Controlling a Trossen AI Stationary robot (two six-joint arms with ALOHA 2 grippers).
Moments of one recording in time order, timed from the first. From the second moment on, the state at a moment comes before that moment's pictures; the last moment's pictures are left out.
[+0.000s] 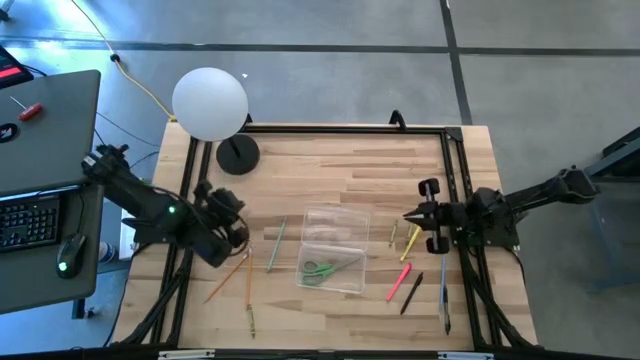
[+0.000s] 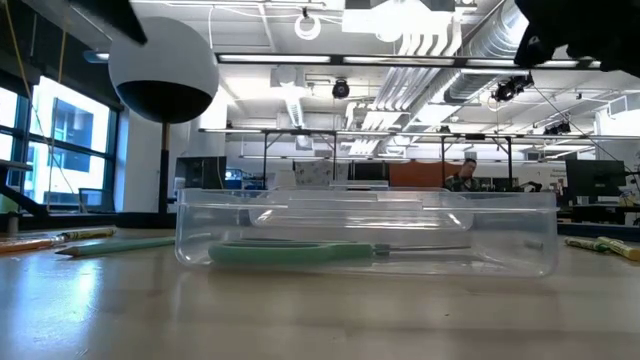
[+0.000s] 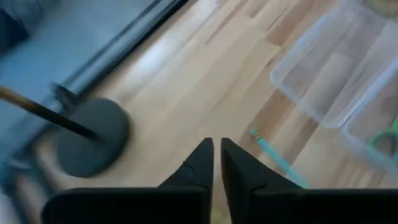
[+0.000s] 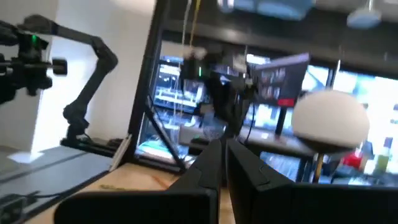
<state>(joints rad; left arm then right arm) -0.60 1.17 1.10 -1.36 -0.86 -1.19 0.21 0.51 0.01 0.84 0.00 -0.26</state>
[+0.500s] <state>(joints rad) -0.57 1.18 0.66 -0.97 -0.88 -1.61 0.20 0.65 0.07 0.93 0.26 -0.32</state>
